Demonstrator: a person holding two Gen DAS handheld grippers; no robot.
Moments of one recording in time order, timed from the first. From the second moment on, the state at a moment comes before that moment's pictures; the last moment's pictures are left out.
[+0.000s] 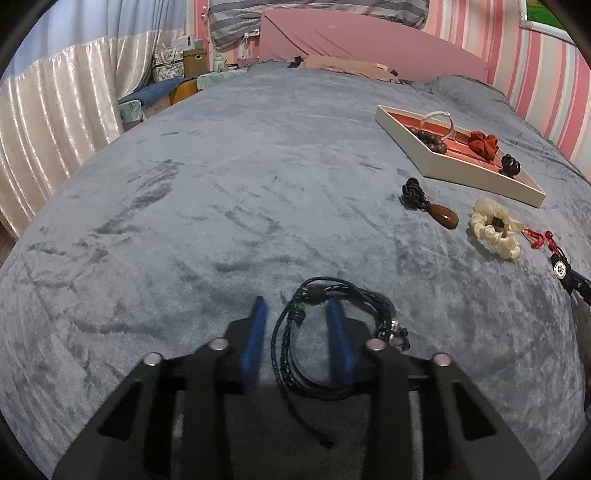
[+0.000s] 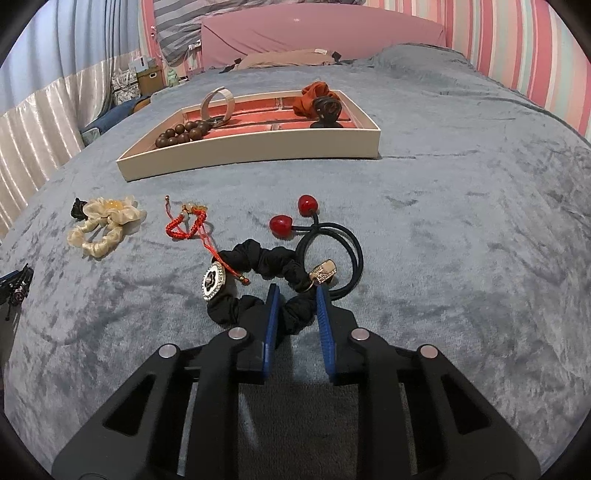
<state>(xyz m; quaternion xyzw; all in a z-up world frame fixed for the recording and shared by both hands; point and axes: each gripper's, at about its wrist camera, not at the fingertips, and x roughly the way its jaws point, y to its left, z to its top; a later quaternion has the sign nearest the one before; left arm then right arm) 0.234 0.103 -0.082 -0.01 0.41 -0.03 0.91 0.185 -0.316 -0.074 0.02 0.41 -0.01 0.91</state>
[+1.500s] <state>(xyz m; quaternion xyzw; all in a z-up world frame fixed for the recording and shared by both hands) 0.283 0.039 0.002 0.00 0.31 -0.07 0.95 0.219 -0.329 0.000 0.02 0.30 -0.01 0.96</state>
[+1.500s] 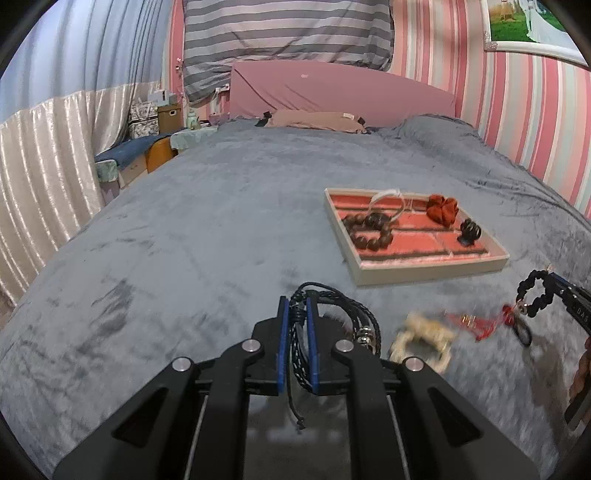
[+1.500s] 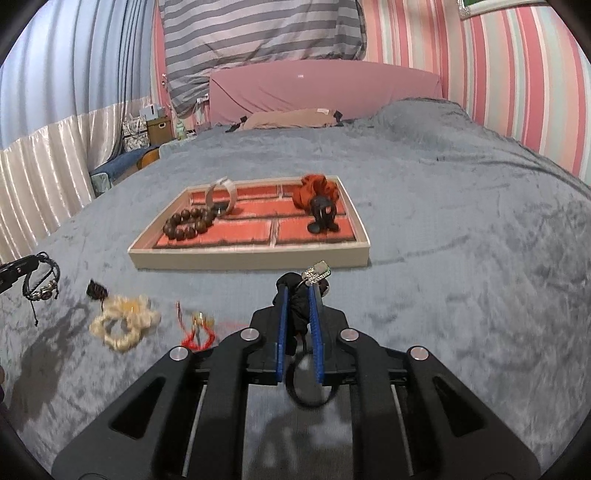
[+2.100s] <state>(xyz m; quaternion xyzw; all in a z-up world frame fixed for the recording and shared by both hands) 0.404 -0.074 0.006 -0.01 0.35 -0.10 0.93 0.334 -0.351 0.018 0.02 0.29 0.00 0.96</state>
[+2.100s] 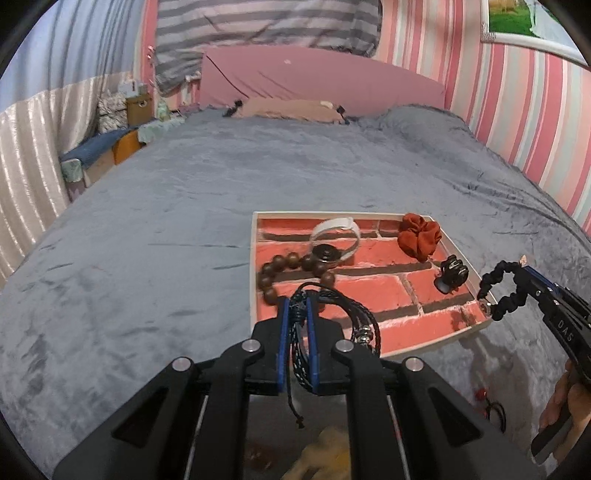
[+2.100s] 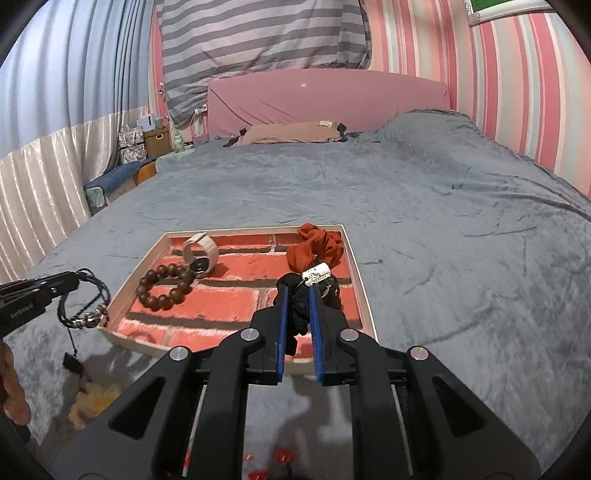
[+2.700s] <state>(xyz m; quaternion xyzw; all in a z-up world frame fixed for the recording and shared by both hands) 0.484 -0.102 -0.066 0.01 0.46 -0.09 0.88 0.394 -0.372 -0.050 0.03 0.39 -0.03 0.92</state>
